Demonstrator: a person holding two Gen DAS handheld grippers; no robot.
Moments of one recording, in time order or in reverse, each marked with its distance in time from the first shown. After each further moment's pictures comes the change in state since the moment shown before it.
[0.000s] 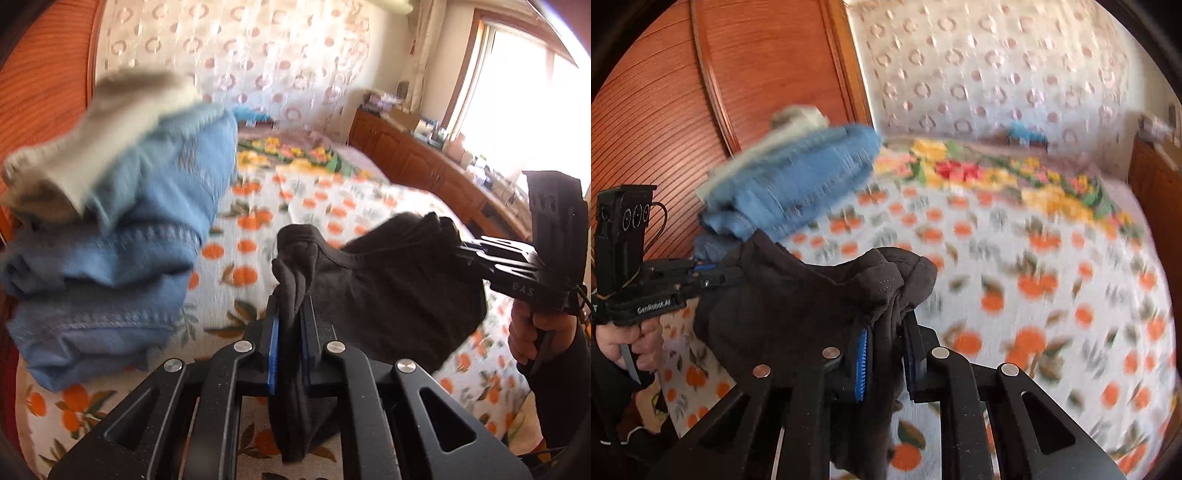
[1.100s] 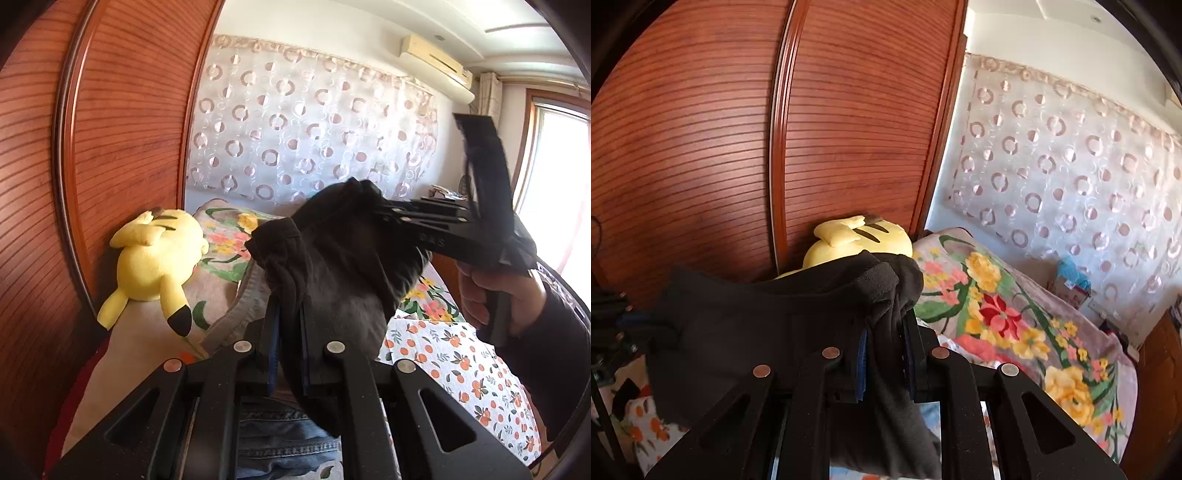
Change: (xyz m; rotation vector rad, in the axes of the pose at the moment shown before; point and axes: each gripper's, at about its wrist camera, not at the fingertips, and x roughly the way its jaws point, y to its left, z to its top) left arm -0.095 0.116 0.077 -0.168 -0.303 0.220; right arm 0.137 0.113 0.248 -0.441 -0.133 0.041
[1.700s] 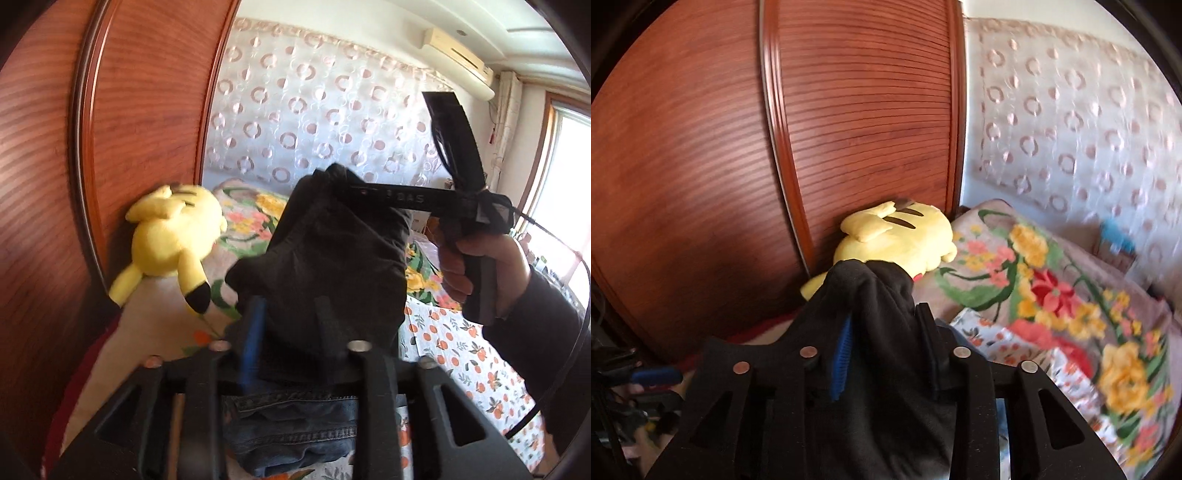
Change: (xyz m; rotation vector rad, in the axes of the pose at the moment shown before) left arm -0.004 0.014 -0.011 -0.021 0.040 0.056; right arm 0.065 -0.037 0.009 0.165 0.057 0.180
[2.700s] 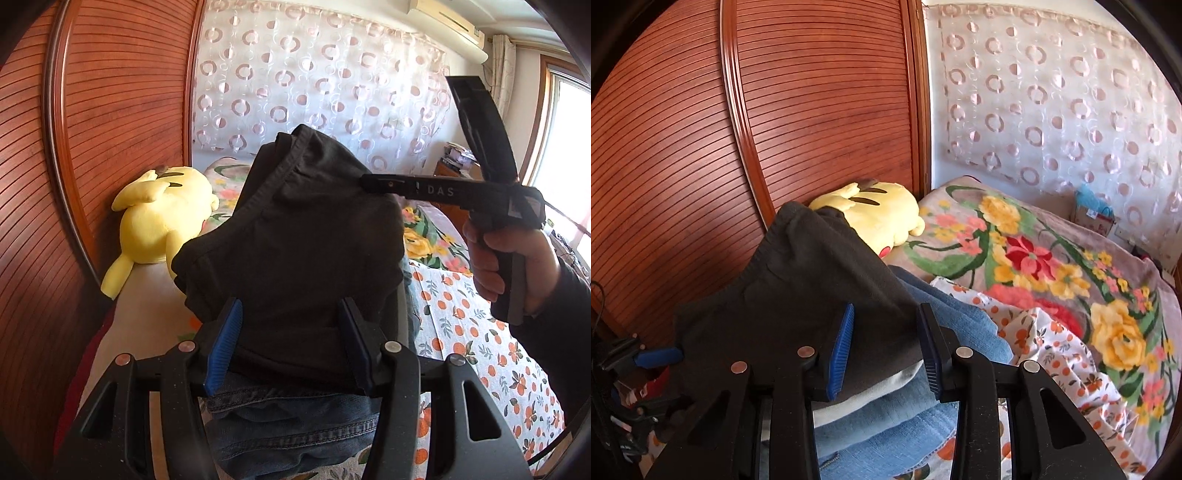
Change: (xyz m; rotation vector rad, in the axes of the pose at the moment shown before) left arm 0.050 -0.011 -0.015 0.073 0.117 0.011; right arm -0.017 -0.023 -0.039 0.083 0.030 -0.089
